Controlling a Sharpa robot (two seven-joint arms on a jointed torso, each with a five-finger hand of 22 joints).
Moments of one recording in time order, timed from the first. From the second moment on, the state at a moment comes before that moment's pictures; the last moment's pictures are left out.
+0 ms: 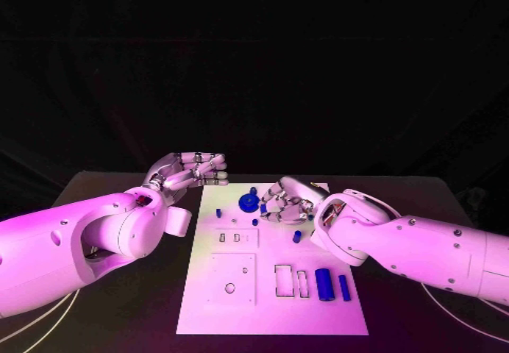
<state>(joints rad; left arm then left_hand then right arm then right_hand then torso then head) 1.24 -1.00 0.02 1.71 -0.05 -0.43 0.34 1.47 -0.01 0.02 0.21 0.15 0.92 0.21 0.12 0.07 1.00 0.17 0.10 0.07 1.02 0.14 0.16 0.16 0.17 0.82 0.27 0.42 0.17 1.28 -0.60 -0.12 1.48 -1.25 -0.41 -0.08 1.37 -0.04 0.29 0.04 0.28 1.08 0.12 0.15 0.17 1.35 0.03 1.31 1.27 1.46 -0.03 1.54 1.31 0.01 1.47 0.09 1.57 1.31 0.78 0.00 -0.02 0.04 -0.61</state>
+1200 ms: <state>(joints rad) 1.24 -0.99 0.02 1.71 -0.05 -0.43 0.34 1.47 -0.01 0.02 0.21 0.15 0.92 0.21 0.12 0.07 1.00 0.17 0.10 0.07 1.02 0.14 0.16 0.16 0.17 0.82 0.27 0.42 0.17 1.22 -0.48 -0.13 1.43 -1.45 -0.35 -0.19 1.35 -0.06 0.29 0.04 0.27 1.08 0.12 0.15 0.17 1.35 0.03 1.31 1.27 1.46 -0.03 1.54 1.31 0.01 1.47 0.09 1.57 1.31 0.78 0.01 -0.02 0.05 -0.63</state>
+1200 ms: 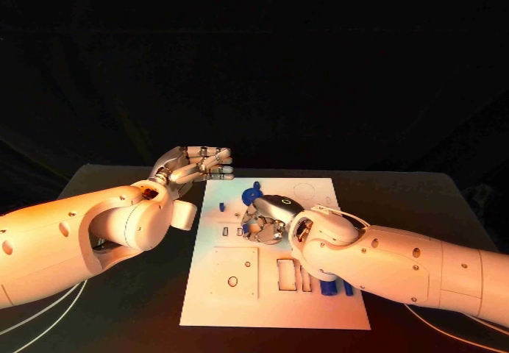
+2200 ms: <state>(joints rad) 1.24 -1.00 0.02 1.71 -0.05 -0.43 0.34 1.47 -0.01 0.02 0.21 0.15 0.92 0.21 0.12 0.07 1.00 0.17 0.10 0.07 1.02 0.14 0.16 0.16 0.17 0.82 0.27 0.42 0.17 1.21 -0.48 -0.13 1.43 -1.49 -0.35 -0.20 1.30 -0.09 0.29 0.04 0.27 1.02 0.14 0.15 0.18 1.31 0.05 1.26 1.22 1.47 -0.03 1.54 1.31 0.01 1.47 0.09 1.56 1.31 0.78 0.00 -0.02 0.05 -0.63</state>
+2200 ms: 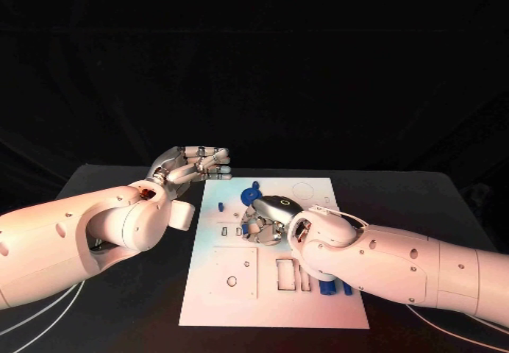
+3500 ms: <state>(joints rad) 1.24 -0.96 0.01 1.64 -0.30 -0.30 0.08 1.46 -0.03 0.03 0.27 0.15 1.08 0.12 0.17 0.12 1.31 0.04 0.31 0.23 1.44 -0.01 0.84 0.75 0.17 1.09 0.10 0.79 0.37 1.34 -0.77 -0.12 1.61 -1.14 -0.48 -0.02 1.33 -0.09 0.11 0.08 0.31 0.93 0.16 0.15 0.15 1.23 0.08 1.20 1.15 1.47 0.01 1.52 1.31 0.01 1.47 0.12 1.51 1.31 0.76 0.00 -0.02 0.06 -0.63</state>
